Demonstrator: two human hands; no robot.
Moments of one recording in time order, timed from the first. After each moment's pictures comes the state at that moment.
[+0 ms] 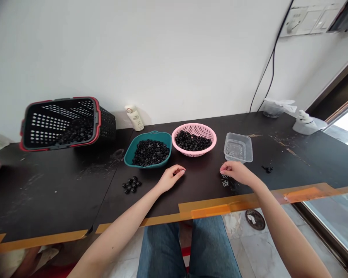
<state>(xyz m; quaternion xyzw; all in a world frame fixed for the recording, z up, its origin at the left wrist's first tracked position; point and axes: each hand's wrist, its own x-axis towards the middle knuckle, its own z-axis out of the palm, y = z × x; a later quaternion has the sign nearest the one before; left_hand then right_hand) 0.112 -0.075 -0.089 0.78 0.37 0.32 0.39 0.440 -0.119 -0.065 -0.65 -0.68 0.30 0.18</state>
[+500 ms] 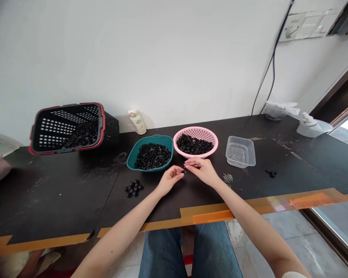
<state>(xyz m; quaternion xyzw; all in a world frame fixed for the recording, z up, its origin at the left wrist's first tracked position) 0.113 -0.073 -0.091 0.62 0.34 0.42 0.57 0.303 -0.091 -0.051 -0.42 -0.66 0.35 0.51</state>
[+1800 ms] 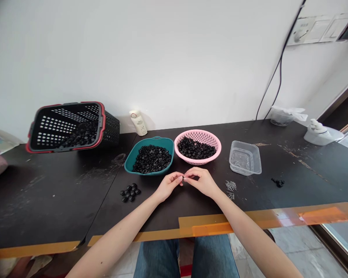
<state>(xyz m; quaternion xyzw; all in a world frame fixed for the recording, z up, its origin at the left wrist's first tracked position) 0.111 -0.070 -0.093 0.62 0.33 0.39 0.60 0.300 -0.087 -0.071 -0.40 -0.73 0.32 0.45</state>
